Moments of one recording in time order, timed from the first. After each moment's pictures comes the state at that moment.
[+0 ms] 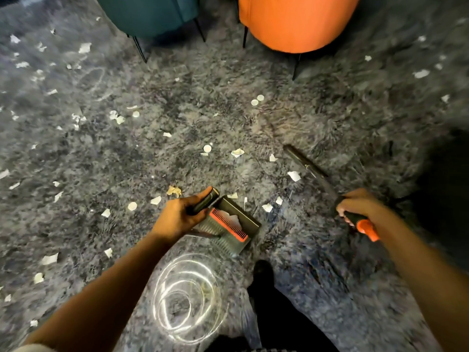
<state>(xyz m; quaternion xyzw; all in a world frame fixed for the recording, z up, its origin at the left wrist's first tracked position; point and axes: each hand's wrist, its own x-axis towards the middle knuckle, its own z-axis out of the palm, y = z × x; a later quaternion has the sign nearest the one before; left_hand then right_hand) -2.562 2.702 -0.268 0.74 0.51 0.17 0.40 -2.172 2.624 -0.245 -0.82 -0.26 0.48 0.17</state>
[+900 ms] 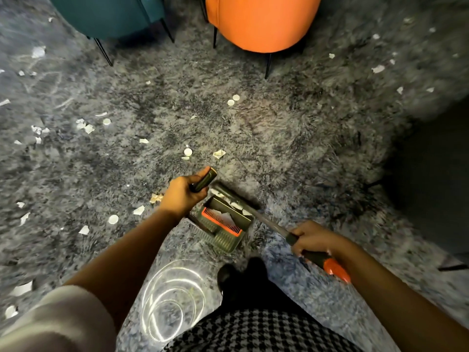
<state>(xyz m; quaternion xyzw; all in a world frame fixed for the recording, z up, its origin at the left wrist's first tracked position) -2.530 2.760 -0.264 0.70 0.52 0.18 0.46 -2.273 2.597 -0.228 -0.72 -0.32 0.61 -0.01</state>
